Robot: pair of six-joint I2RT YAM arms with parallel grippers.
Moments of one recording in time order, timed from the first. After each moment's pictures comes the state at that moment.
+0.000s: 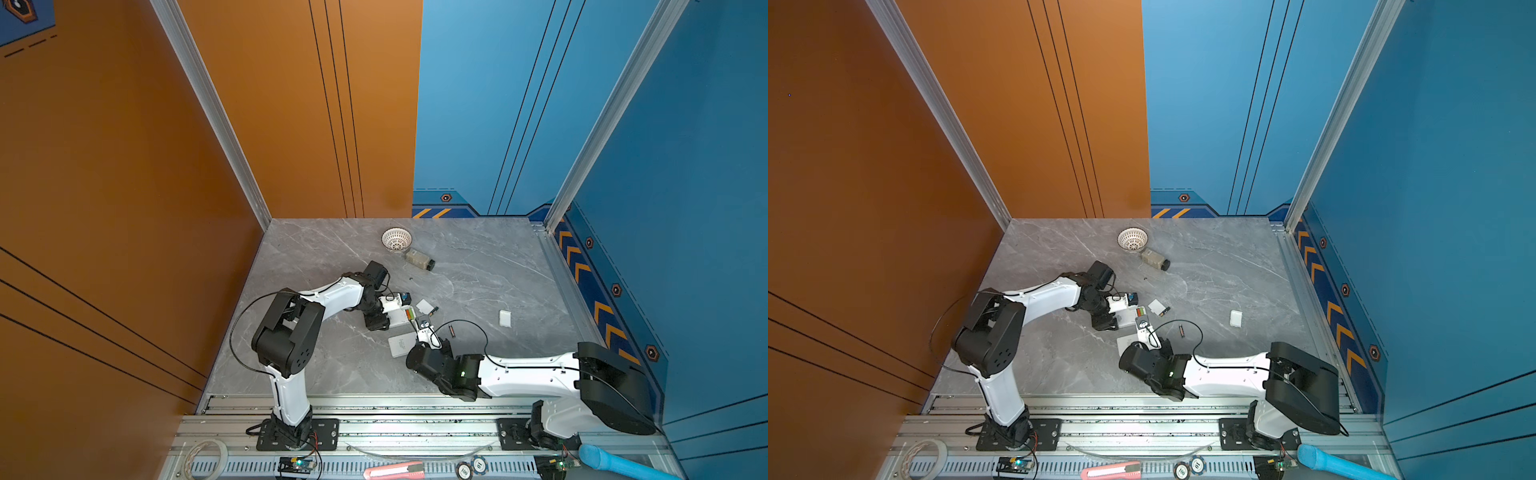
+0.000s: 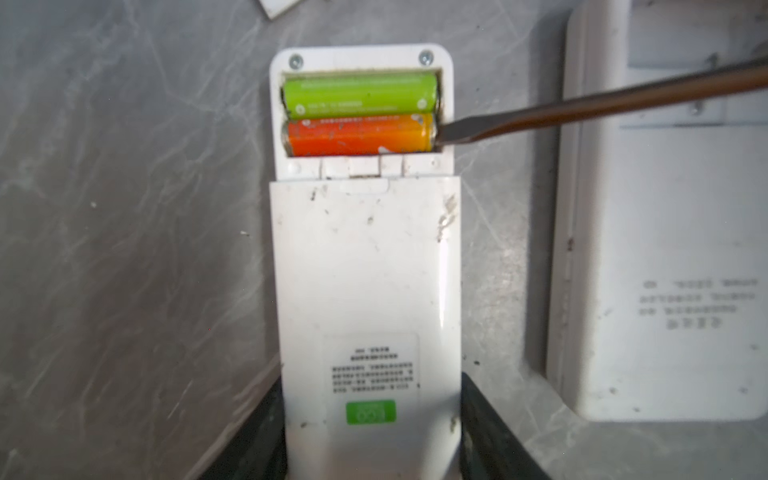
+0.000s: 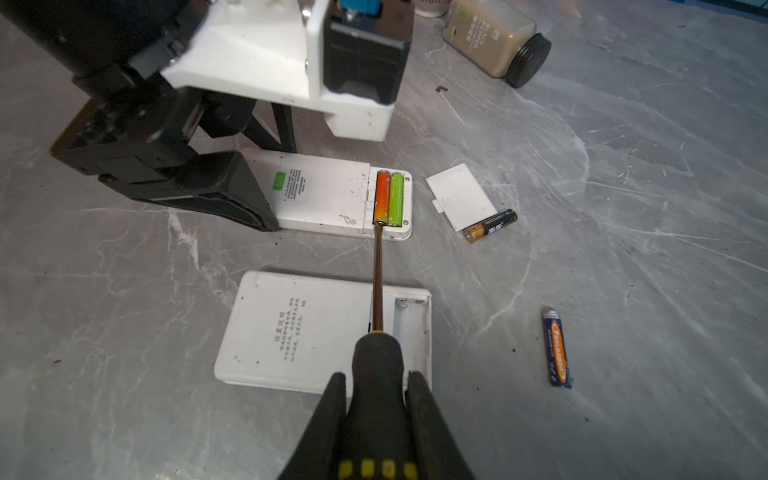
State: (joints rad) left arm -0.49 1.86 1.18 -0.65 0.24 0.82; right arm 1.25 1.53 0.68 -0.03 0.74 0.64
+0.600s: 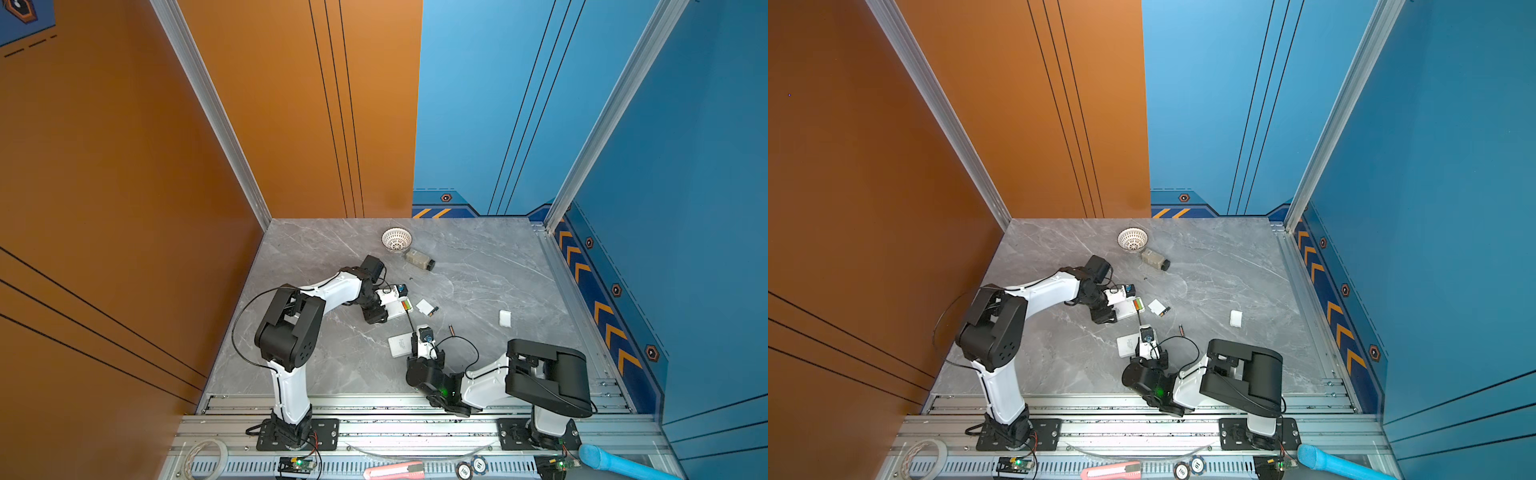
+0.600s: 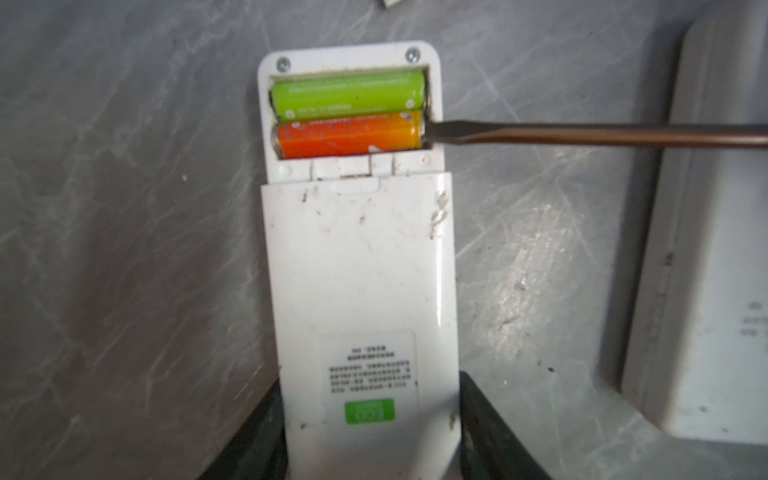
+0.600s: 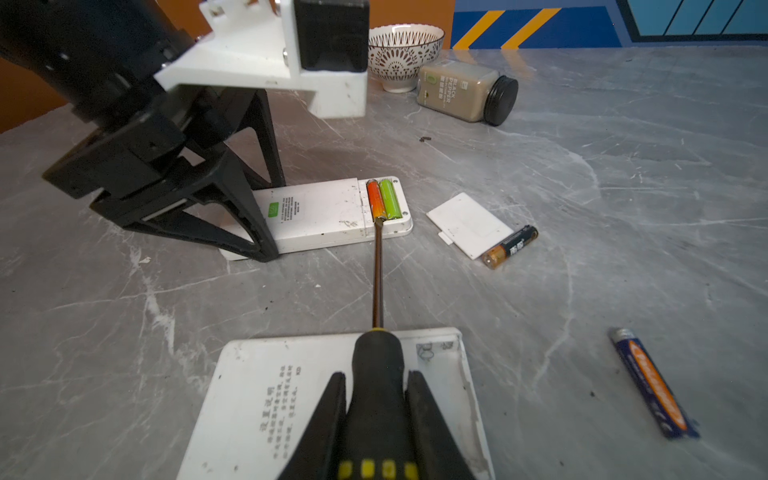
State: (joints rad) left arm -0.45 1.89 1.22 -0.64 0.22 0.79; right arm 1.27 1.81 0.54 0.67 0.93 0.58
